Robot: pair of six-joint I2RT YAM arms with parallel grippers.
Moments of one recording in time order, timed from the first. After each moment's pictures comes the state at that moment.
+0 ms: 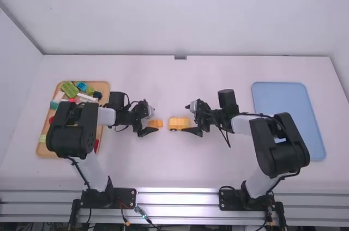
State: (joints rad) left arm 0.02 1.88 0.72 0.03 0.94 1.11; right arm 0.25 1.77 0.67 0.22 -1.05 -0.86
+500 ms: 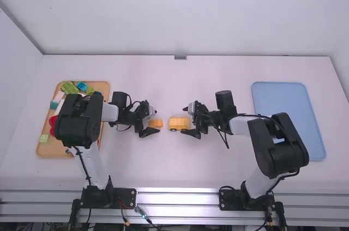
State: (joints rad) left arm 0.02 2.01 0.80 -0.03 1.00 1.13; right arm 0.28 1.77 0.66 0.23 -1.06 -0.83
